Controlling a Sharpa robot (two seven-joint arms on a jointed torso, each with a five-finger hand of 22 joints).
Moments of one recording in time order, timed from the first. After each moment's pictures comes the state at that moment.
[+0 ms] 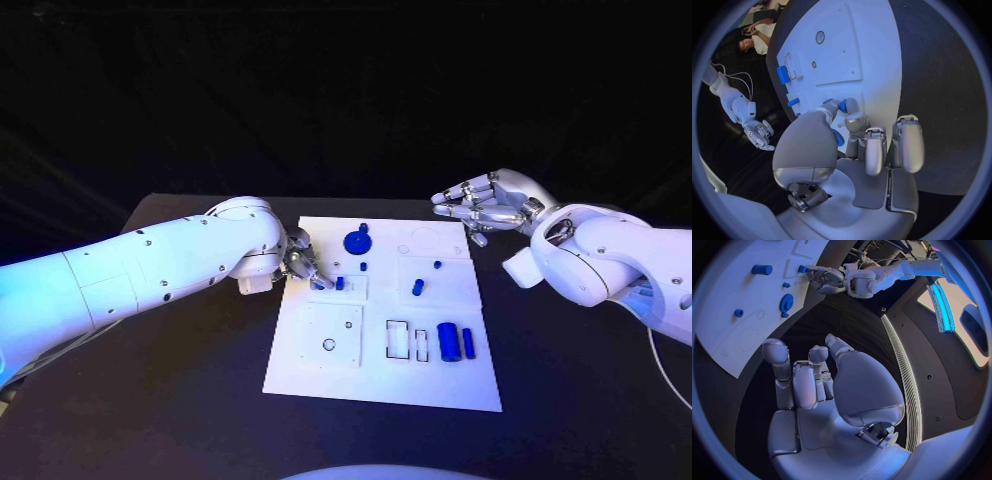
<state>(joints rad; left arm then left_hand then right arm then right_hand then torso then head) 1.25 -0.67 -0.01 1.32 -1.06 0.24 -0.62 1.12 -0.16 0.36 0.27 0.08 1.01 0.01 0.60 0.69 1.34 -0.05 1.07 0.96 1.46 -0.10 1.57 1.31 0.05 1.47 0.01 1.42 1.31 1.28 -0.89 -0.04 1.53 -0.63 -0.31 0.12 1.28 -0.02 0.19 0.05 0.24 0.99 0.15 0.09 0.07 1.22 0.06 0.95 0.96 1.47 -0.02 1.35 1.27 0.13 1.20 0.09 1.12 0.74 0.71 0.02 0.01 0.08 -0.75</state>
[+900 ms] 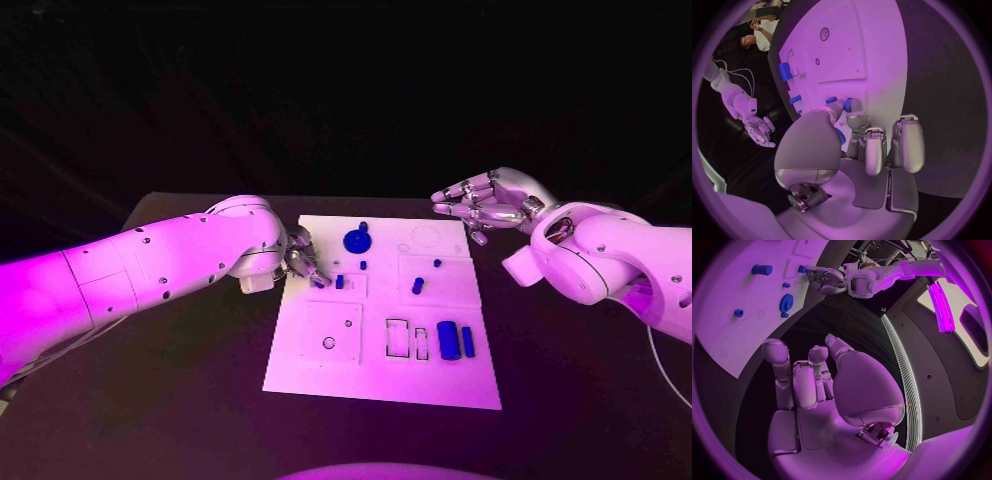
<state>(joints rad) 1.25 -0.67 -0.01 1.32 -1.03 0.21 -0.61 1.23 -0.11 0.46 0.23 0.09 0.98 0.03 0.59 0.69 1.33 -0.05 1.04 0.92 1.46 -0.10 1.57 1.31 0.05 1.47 0.01 1.41 1.31 1.28 -0.89 -0.04 1.53 -0.63 -0.30 0.12 1.28 -0.02 0.19 0.05 0.24 0.99 0.15 0.09 0.07 1.22 0.06 0.95 0.96 1.47 -0.02 1.35 1.27 0.13 1.20 0.09 1.12 0.74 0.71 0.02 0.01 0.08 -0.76</state>
